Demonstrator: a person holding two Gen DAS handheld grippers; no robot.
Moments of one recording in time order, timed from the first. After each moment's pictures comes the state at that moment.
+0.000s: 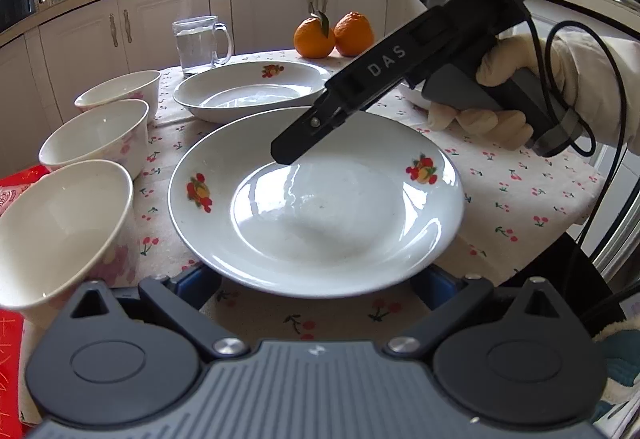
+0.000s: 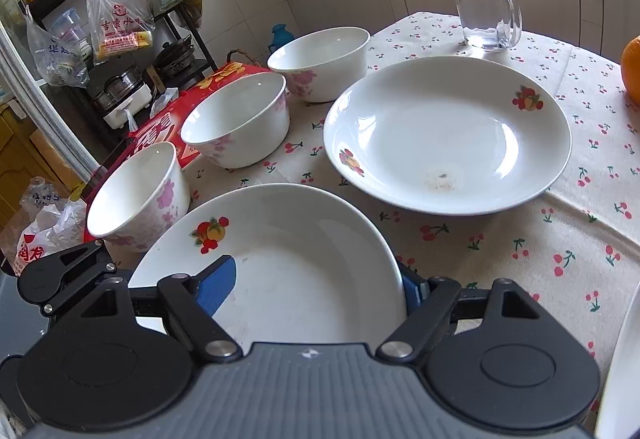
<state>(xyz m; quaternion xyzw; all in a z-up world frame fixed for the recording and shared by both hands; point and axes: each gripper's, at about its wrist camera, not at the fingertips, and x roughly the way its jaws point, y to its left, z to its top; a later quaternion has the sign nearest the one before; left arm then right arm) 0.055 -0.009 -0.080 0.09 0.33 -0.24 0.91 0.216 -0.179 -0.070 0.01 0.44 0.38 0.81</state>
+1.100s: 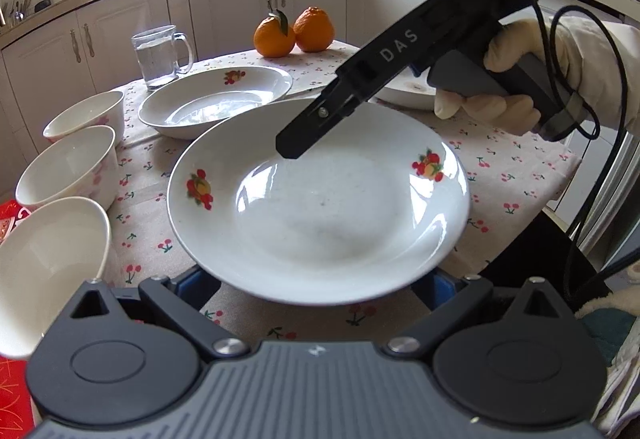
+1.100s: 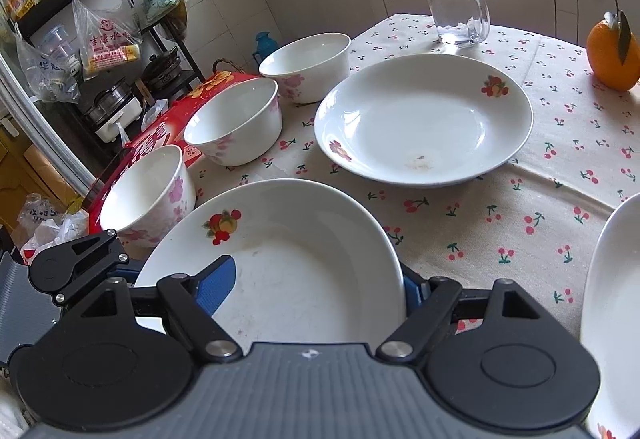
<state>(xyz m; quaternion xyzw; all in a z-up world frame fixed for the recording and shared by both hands) 0.061 -0.018 -0.068 0.13 0.33 -0.29 0.89 0.193 -0.202 -0.055 0.04 0.44 0.35 0.82</state>
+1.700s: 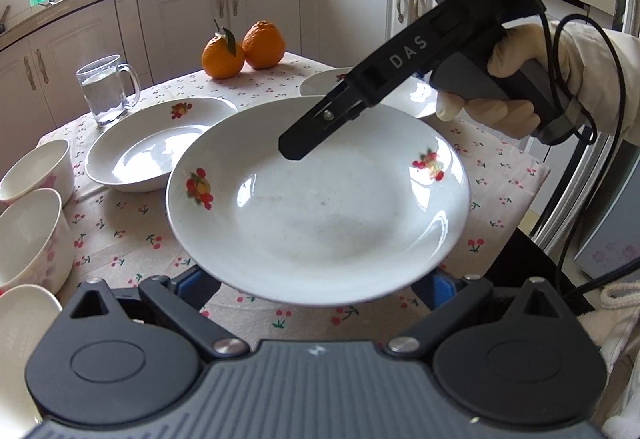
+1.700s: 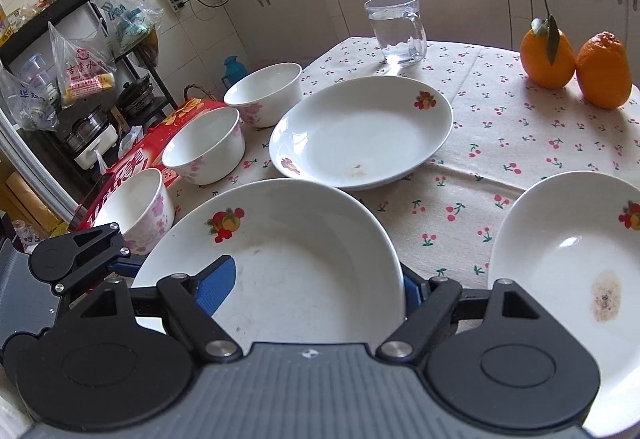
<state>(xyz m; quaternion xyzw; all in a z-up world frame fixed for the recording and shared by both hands) 0.079 -0.053 -0.049 0.15 0.33 -0.36 0.86 0.176 -0.251 -0.032 0.05 0.42 0.30 0.85</state>
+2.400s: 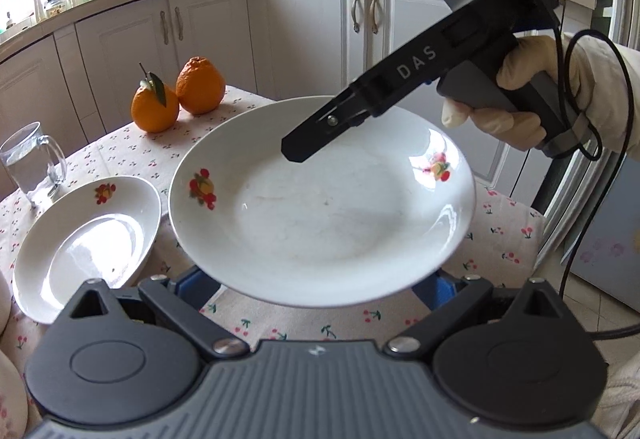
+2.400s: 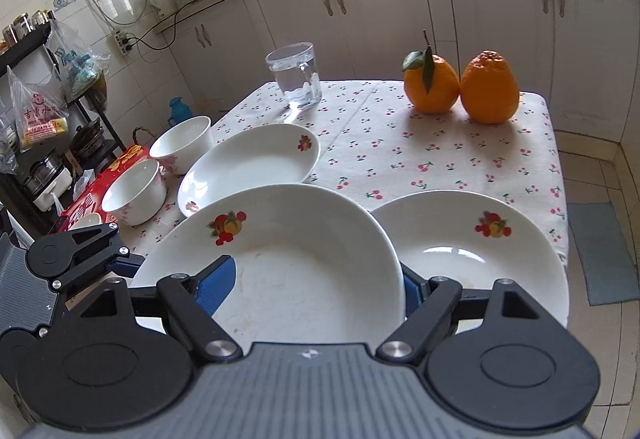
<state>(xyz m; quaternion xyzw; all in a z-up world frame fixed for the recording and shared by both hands) 0.129 -0.142 -0.039 0.18 0.30 -0.41 0.84 0.181 -0.352 -0.015 0.07 0.39 0.22 0.89</state>
